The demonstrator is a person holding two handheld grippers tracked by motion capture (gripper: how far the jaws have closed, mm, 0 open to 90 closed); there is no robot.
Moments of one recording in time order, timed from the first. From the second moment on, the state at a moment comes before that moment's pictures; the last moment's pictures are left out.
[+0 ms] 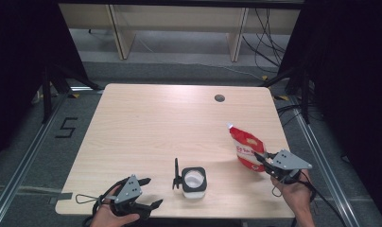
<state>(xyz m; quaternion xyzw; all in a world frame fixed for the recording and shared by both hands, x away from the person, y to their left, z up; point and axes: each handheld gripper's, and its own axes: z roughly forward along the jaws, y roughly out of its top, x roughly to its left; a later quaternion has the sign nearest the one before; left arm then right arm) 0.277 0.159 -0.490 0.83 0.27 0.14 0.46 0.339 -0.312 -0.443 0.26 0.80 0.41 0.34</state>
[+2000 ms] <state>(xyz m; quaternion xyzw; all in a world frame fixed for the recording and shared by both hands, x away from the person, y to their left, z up) 0.287 0.156 -0.457 0.78 0.31 0.11 0.54 0.253 -0.318 -0.466 0.43 0.76 0.39 0.31</state>
